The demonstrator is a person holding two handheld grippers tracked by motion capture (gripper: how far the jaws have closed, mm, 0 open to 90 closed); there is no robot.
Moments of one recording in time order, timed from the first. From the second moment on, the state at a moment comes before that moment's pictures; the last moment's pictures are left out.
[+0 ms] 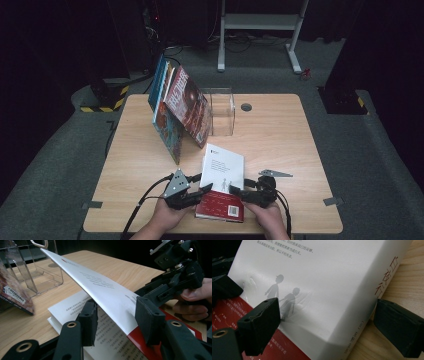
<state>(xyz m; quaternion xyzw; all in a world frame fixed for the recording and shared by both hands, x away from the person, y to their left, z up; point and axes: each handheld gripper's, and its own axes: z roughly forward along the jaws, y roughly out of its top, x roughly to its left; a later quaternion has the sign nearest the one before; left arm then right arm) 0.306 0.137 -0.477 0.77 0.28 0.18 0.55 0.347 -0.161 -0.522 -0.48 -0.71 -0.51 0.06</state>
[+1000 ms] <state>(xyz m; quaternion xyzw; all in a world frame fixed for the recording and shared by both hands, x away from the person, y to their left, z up) 0.302 0.135 -0.474 0.77 0.27 0.19 0.55 0.350 -0.167 -0.529 -0.49 -0.69 -0.52 0.12</state>
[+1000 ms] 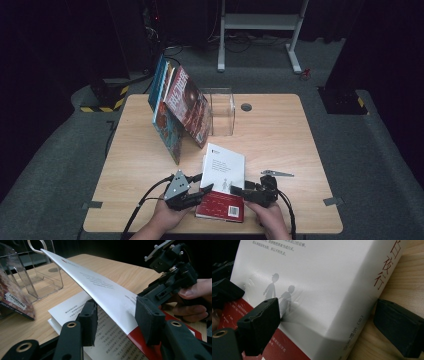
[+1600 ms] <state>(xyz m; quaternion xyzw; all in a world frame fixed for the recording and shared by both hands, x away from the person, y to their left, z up) 0.303 0.136 -0.475 0.77 0.26 0.19 0.55 0.353 -0.166 -0.529 -0.49 -0.69 -0.51 0.16</state>
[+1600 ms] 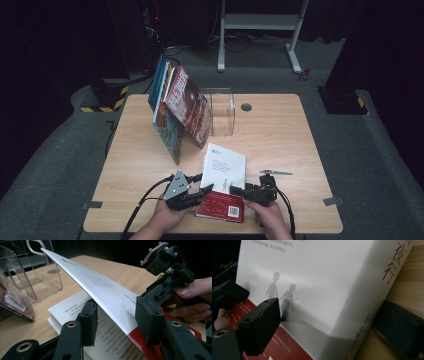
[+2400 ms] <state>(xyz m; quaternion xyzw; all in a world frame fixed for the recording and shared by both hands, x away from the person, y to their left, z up) 0.309 0.138 -0.477 0.78 0.27 0.17 0.55 0.350 -0.167 -0.525 -0.50 -0.69 -0.50 0.14</state>
